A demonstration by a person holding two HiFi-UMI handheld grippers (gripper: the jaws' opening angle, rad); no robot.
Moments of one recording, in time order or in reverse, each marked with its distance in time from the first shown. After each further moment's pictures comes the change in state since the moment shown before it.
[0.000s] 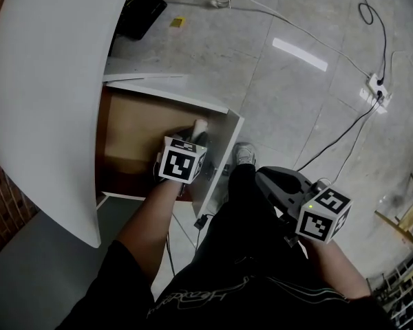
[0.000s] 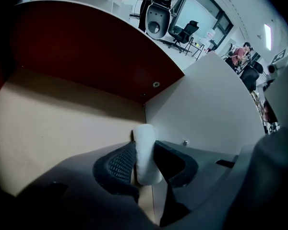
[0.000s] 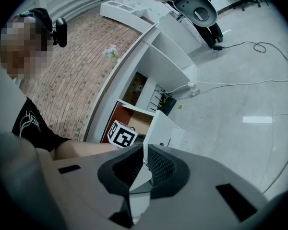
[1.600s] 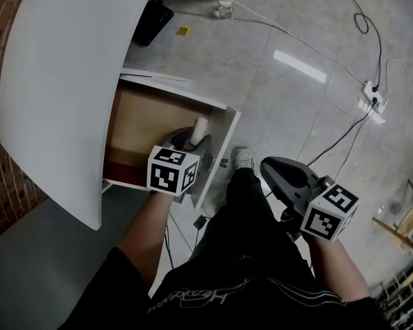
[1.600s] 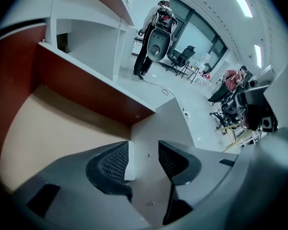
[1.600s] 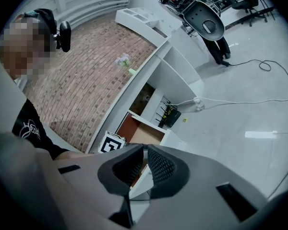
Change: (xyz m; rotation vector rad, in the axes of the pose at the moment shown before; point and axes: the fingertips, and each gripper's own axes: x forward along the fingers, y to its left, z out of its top) left arm -0.082 -0.038 0.024 -0.073 -0.233 -0.078; right arm -0.041 0.045 0.031 -0.107 -0.100 0.012
